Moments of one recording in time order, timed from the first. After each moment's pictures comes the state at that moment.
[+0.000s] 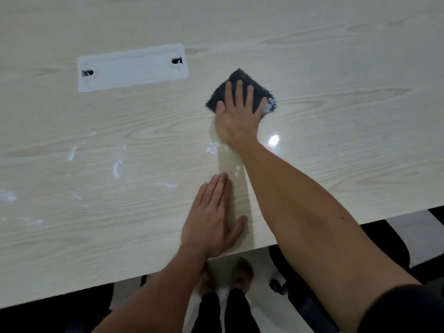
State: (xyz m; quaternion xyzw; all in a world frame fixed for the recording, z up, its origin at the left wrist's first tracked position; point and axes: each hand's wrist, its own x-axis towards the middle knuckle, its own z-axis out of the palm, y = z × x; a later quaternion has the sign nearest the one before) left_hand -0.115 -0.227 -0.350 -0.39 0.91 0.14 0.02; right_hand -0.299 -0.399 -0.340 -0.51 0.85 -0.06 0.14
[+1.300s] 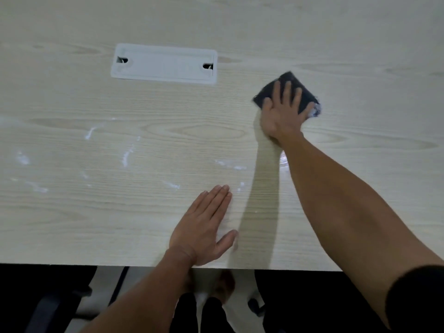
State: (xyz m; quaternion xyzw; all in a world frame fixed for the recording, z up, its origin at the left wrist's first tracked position) left_hand -0.118 -0.224 -0.354 -0.42 0.90 0.13 -0.04; right_hand -0.387 -0.438 -0.327 -0.53 0.83 -0.02 0.17
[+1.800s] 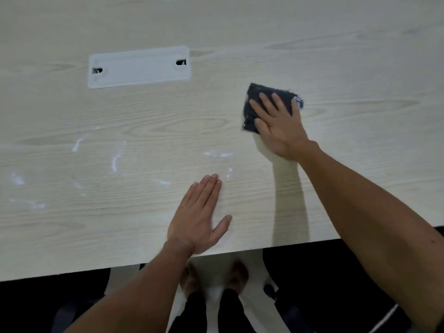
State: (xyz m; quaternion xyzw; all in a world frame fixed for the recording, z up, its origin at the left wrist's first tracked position) left_hand -0.118 -0.225 -0.354 -0.41 0.90 0.12 -0.03; right_hand -0.433 -0.340 -0.335 -0.68 0.72 -0.01 0.14
